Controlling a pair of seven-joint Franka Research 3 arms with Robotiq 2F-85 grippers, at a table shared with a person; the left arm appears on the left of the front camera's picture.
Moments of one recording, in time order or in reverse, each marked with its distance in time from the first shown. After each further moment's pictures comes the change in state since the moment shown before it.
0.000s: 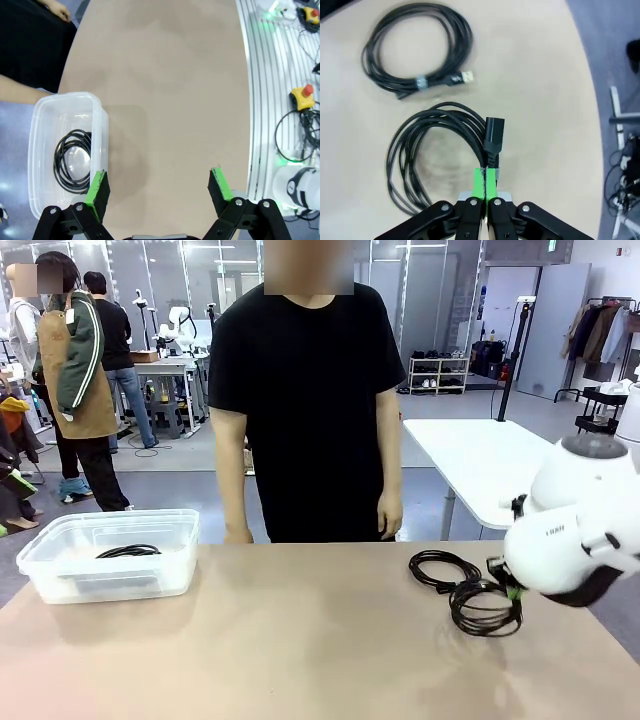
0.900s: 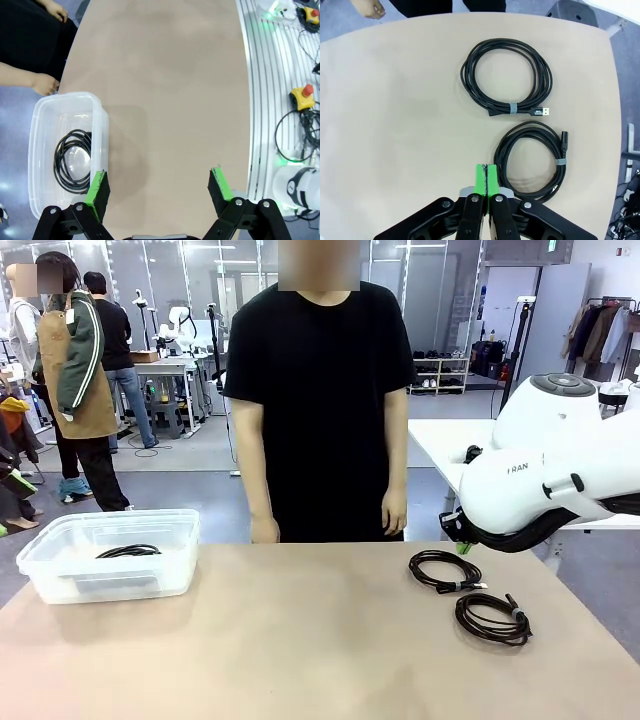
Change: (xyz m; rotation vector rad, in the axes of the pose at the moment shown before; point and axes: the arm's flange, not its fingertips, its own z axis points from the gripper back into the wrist) left arm 0.000 0.000 0.000 0.000 0.000 0.000; right arm 0.028 0.076 0.058 0.129 -0.044 0.150
